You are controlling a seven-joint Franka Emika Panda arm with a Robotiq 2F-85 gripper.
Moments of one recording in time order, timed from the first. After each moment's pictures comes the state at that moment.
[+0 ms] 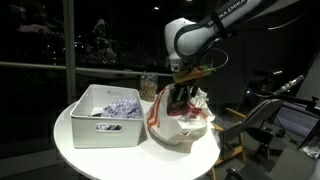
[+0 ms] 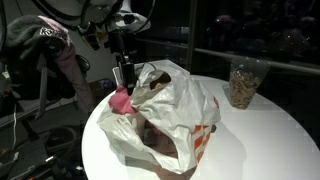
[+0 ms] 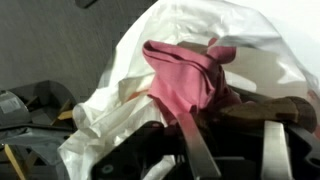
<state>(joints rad) 0.16 -0.02 0.04 -2.25 -0.38 1.97 0.78</state>
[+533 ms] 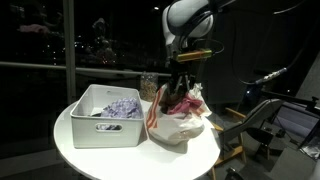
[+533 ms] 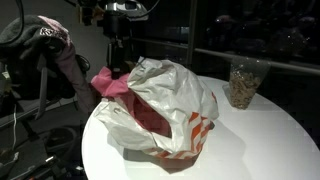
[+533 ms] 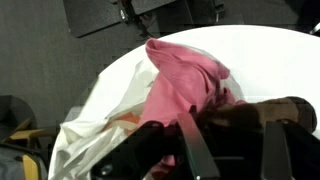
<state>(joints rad) 0.16 -0.02 0.07 -2.10 -0.15 1.75 0.50</state>
